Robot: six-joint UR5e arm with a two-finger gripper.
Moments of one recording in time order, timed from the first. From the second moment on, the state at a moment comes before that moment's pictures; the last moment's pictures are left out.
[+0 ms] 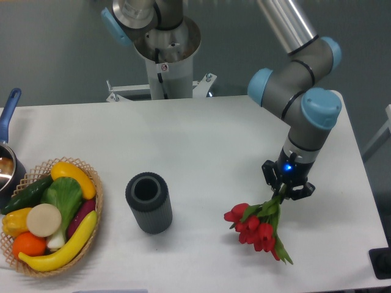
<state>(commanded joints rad) 2.75 -2.03 -1.59 -0.87 1.26 1.35</state>
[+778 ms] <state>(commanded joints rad) 2.84 -1.92 -1.56 -0.86 0.66 1.18</state>
